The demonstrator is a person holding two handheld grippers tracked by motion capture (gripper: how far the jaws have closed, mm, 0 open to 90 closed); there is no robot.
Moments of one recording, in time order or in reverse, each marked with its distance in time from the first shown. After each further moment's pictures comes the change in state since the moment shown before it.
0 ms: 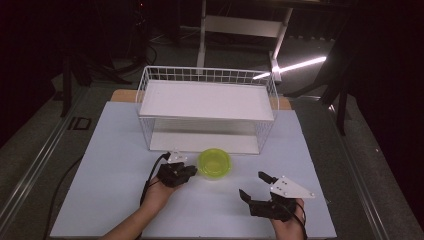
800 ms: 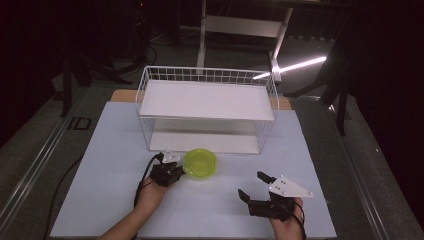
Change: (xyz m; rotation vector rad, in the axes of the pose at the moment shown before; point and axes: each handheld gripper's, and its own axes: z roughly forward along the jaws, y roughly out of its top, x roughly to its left) left arm 0.012 -0.005 0.007 0.061 0.151 -0.041; right arm 0.000 -0.001 0.003 0.007 0.006 0.003
